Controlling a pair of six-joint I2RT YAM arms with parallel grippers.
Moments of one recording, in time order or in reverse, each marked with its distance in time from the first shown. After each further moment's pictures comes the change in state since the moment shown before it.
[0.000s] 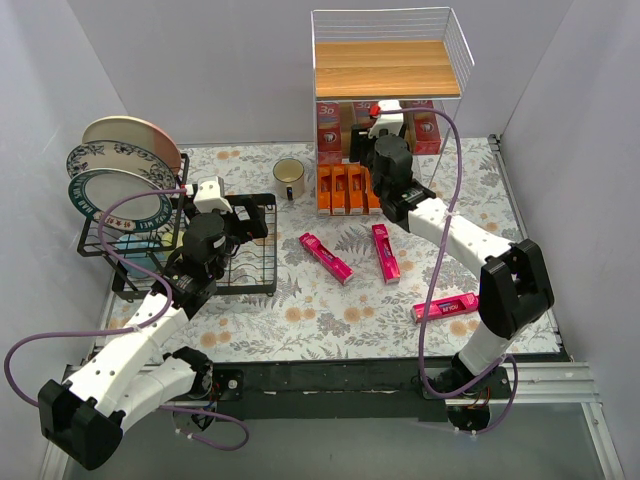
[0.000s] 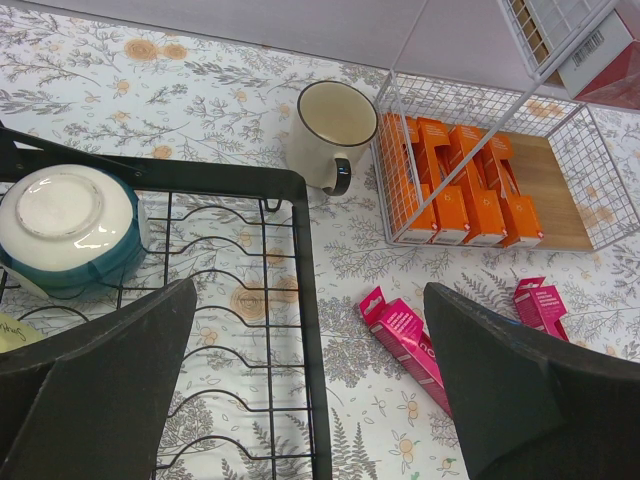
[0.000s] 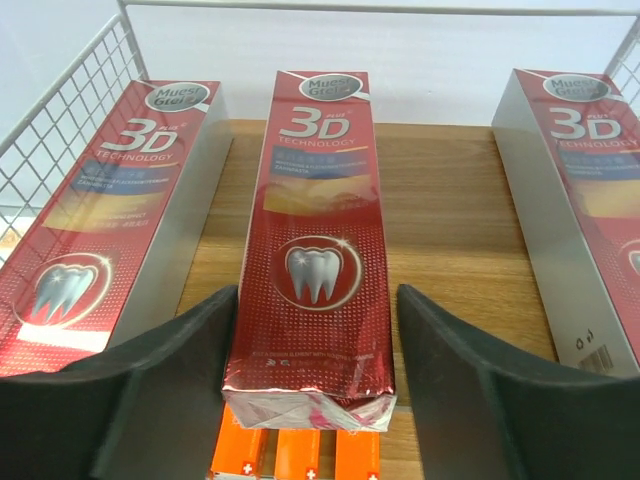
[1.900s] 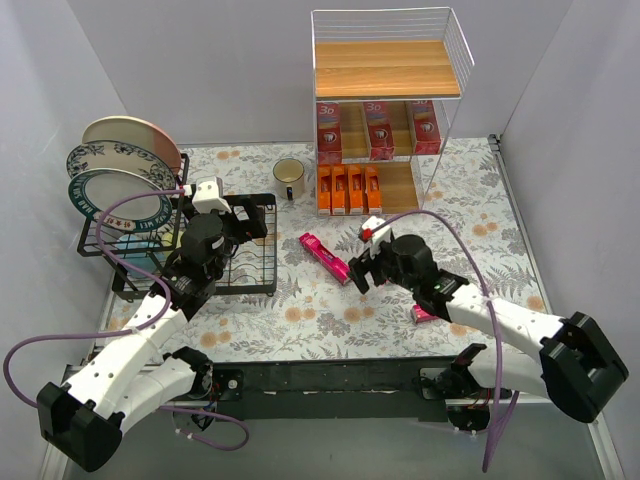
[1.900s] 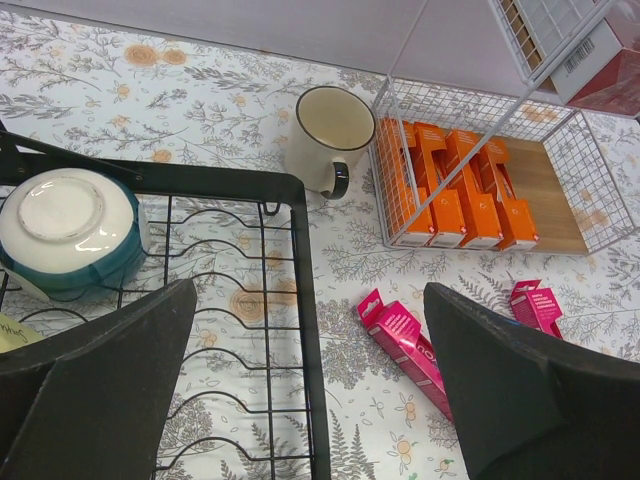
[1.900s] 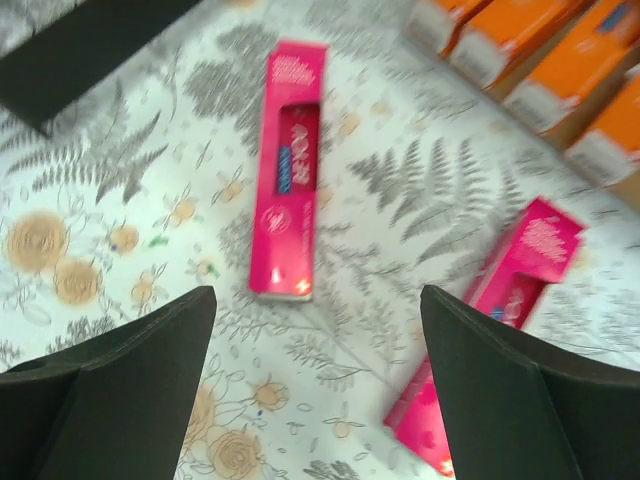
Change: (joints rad) left arm 0.000 -0.012 0.000 0.000 0.000 0.001; right arm 0.143 -0.552 -0.769 -0.174 -0.529 -0.073
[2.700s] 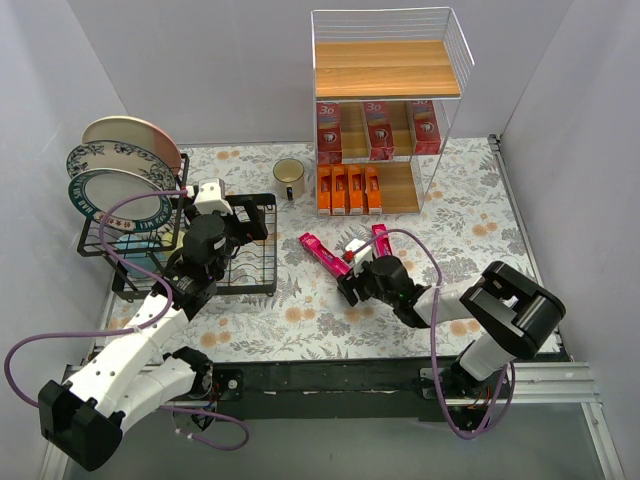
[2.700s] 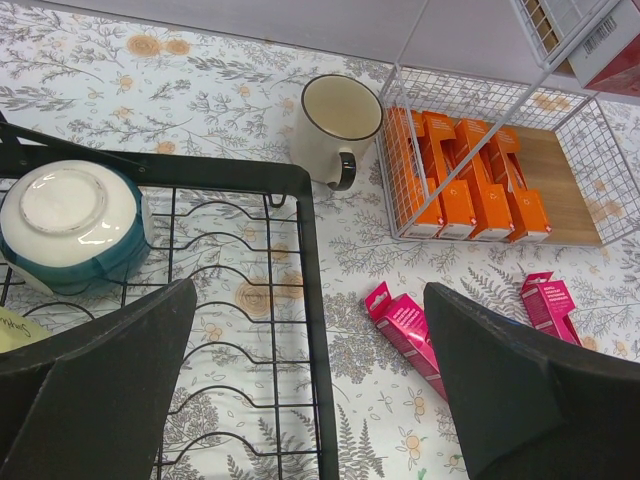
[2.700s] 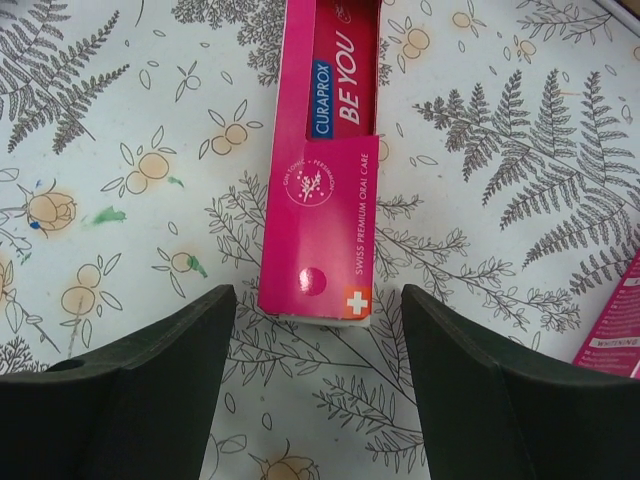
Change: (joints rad) left arm 0.000 0.006 -0.014 0.001 -0.001 0.008; right arm 0.087 0.432 -0.167 0.527 0.050 0.005
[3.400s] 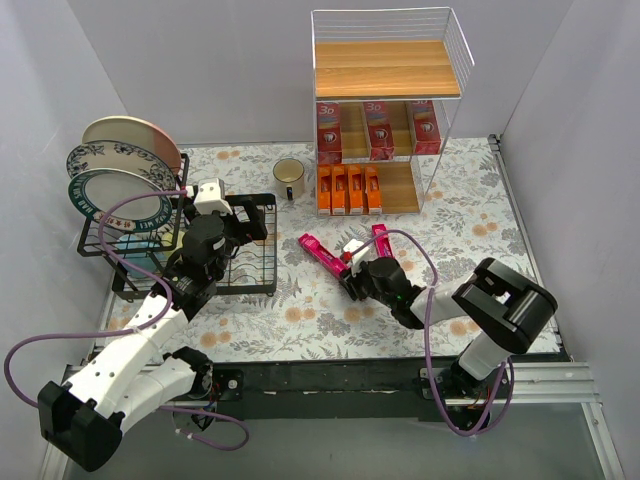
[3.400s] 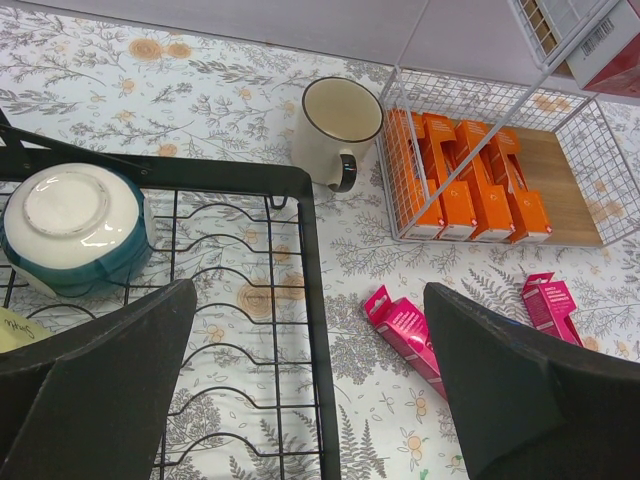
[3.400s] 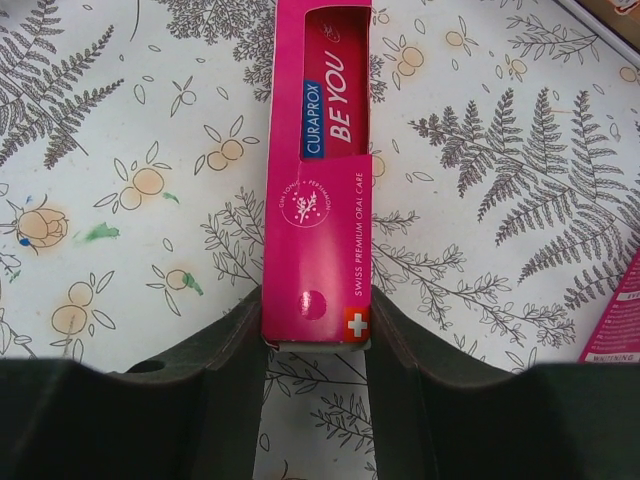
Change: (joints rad) left arm 0.000 -0.005 0.000 0.000 -0.001 0.007; right arm 0.019 0.057 0.001 0.095 0.041 -0.011
